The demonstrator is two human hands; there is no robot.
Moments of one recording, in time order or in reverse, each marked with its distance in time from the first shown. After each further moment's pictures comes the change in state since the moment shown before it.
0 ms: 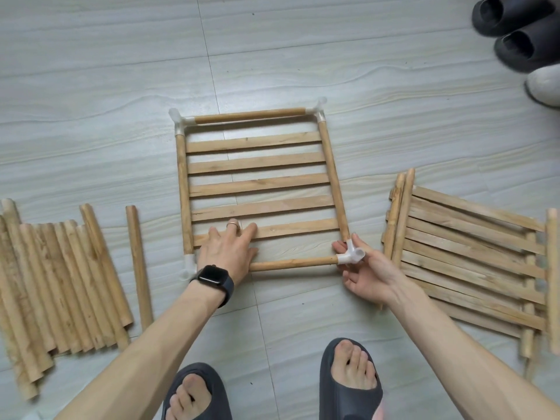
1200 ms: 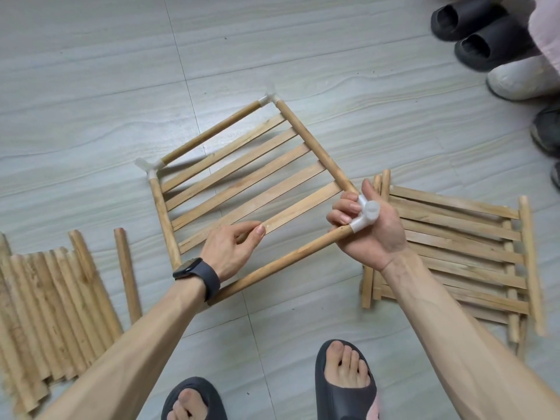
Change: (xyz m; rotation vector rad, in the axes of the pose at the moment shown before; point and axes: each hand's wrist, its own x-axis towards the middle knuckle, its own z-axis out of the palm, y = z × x) left_hand 0.000 0.019 -0.053 -0.752 0.096 0.169; right_hand -0.062 -0.055 0.044 0.306 -0.548 -0.277
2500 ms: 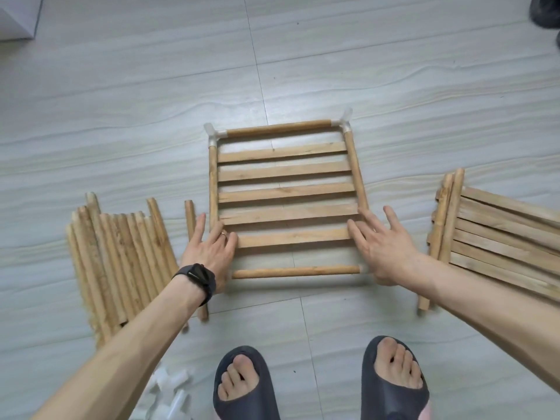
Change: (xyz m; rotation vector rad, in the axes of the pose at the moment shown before) left_hand -0.063 -0.107 -0.061 1.305 -0.324 -0.023; right_hand 0.031 0.068 -0.010 3.097 0.165 -0.055
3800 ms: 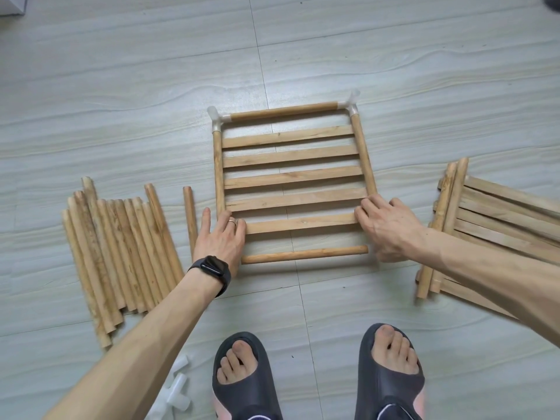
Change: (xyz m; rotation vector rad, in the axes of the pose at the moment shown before) left_hand 0.010 0.026 0.009 -0.160 0.120 -0.126; right_hand 0.015 0.022 0.008 0.002 0.168 -0.052
